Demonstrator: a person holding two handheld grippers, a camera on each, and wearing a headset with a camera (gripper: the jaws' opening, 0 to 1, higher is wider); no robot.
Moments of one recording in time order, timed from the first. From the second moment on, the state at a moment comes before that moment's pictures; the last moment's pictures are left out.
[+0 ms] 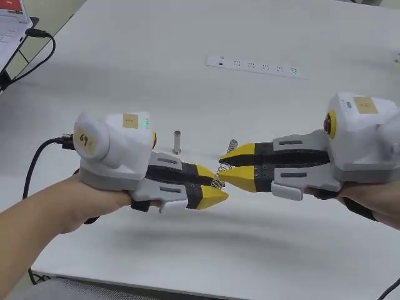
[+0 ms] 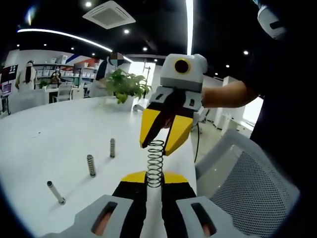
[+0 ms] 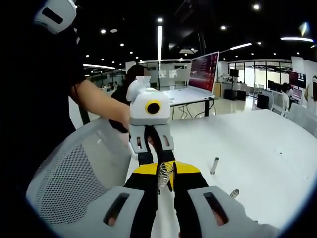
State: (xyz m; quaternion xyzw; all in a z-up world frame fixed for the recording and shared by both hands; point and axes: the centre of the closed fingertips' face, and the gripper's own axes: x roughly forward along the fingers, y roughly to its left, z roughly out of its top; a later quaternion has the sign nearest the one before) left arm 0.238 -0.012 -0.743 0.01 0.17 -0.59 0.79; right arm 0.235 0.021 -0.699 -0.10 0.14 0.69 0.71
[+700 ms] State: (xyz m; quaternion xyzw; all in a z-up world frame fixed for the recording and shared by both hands) left arm 0.238 -0.014 -0.740 0.02 0.17 -0.59 0.79; right arm 0.237 0.024 -0.696 -0.08 0.13 0.68 0.72
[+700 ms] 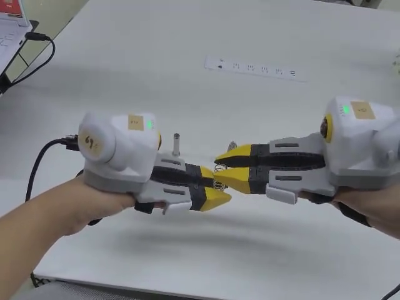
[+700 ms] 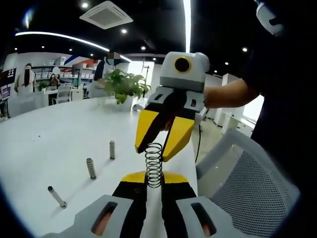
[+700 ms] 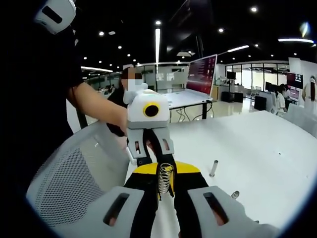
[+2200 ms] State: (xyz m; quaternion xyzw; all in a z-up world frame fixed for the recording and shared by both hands) left arm 0.243 -0.010 -0.738 0.01 0.18 -0.58 0.80; right arm 0.240 0.027 -0.693 -0.09 0.12 0.67 0.72
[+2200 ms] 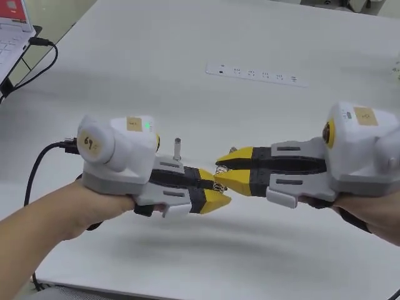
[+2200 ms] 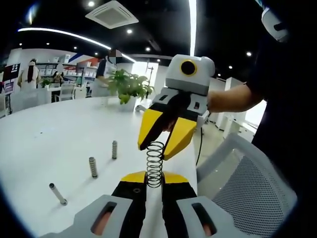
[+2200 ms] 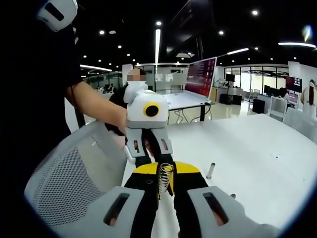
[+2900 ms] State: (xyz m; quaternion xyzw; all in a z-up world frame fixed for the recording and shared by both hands) left arm 0.245 -0.010 -0.735 -0.02 0.18 -0.57 0.80; right arm 0.241 0.026 -0.696 -0.11 0.12 0.67 0.72
